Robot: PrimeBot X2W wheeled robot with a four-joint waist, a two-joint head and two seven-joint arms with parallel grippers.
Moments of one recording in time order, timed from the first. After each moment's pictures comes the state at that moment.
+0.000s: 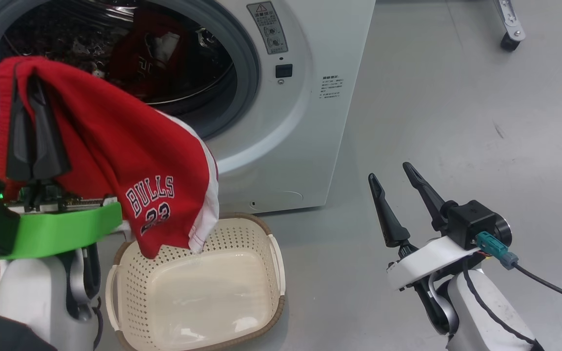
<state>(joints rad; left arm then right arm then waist) -0.32 0.08 -0.07 -0.17 -0.26 0.07 -0.26 -0.23 -0.06 0.32 0.28 0.29 0.08 -0.26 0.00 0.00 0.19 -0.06</state>
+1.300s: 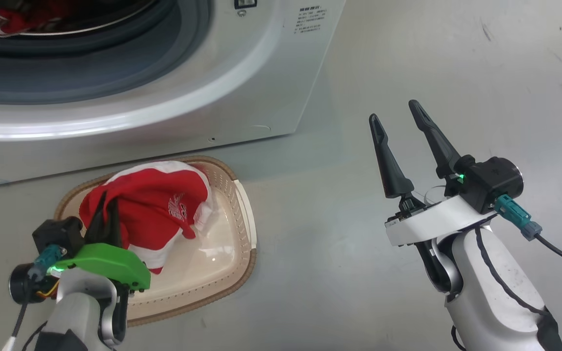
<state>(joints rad) -0.24 0.06 -0.11 0.36 -0.39 0.05 -0.13 -0.33 -0.06 0.31 0.15 0.29 0.07 -0.26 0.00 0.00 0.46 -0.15</state>
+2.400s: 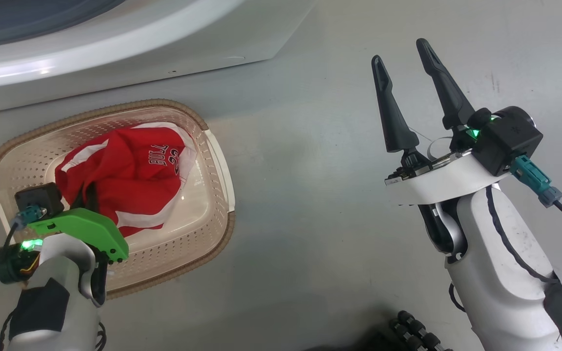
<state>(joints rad) -0.54 0.09 -0.08 0.85 -0.41 0.00 -0.13 -0.47 -0.06 0.32 0.11 0.30 0.06 -0.26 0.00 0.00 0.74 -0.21</state>
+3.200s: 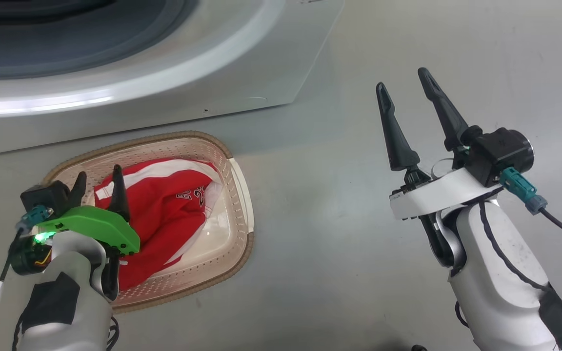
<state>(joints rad) -0.58 0.05 -0.07 0.91 -0.44 -0.05 -0.25 -0.43 -0.06 0.29 0.19 0.27 0.06 -0.26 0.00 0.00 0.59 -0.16</state>
